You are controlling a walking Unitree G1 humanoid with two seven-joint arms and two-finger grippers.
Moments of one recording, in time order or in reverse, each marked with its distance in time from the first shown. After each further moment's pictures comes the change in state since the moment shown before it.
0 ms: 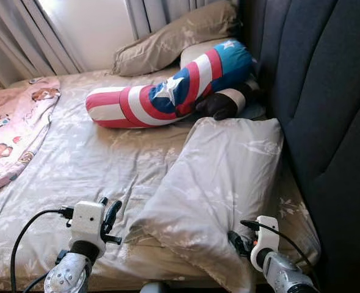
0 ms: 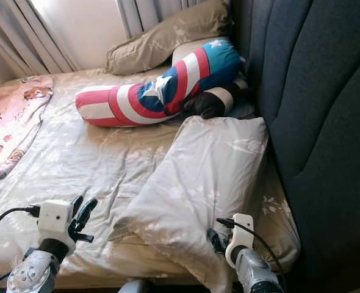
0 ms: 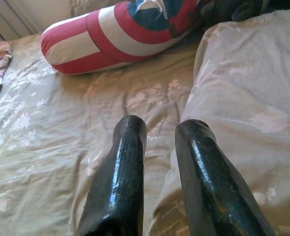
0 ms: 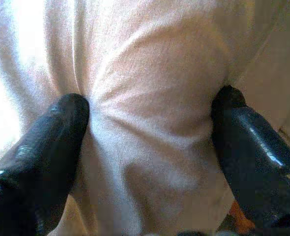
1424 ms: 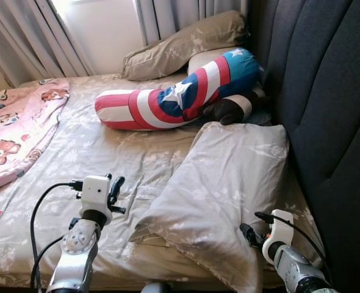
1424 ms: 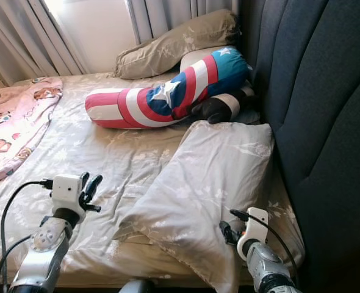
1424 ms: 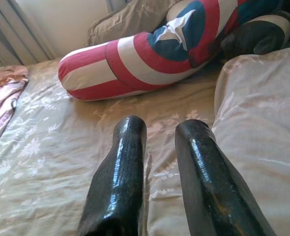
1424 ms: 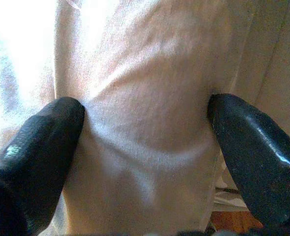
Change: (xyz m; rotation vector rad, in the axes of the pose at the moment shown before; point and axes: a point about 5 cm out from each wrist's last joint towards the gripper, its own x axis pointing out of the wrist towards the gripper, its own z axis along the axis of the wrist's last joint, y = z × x) left arm 0.064 0.013 -0.004 0.006 -0.091 0.020; right arm -0.005 -0.024 0.025 0.065 -0.073 -0.071
